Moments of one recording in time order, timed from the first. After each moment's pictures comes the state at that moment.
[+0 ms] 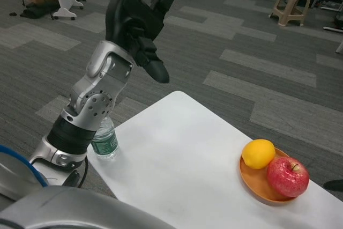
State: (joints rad) left arm -0.26 0.42 0.25 -0.46 -0.88 -0.02 0.14; right arm -0.44 -0.47 0.19 0.71 0.51 -0.80 -0.11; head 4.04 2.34
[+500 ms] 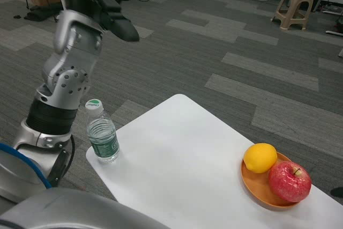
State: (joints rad) left arm -0.31 0.58 0.47 -0.47 -1.03 -0.06 0.20; right arm -0.44 -0.48 0.18 0.72 0.51 -0.80 -0.11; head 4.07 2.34
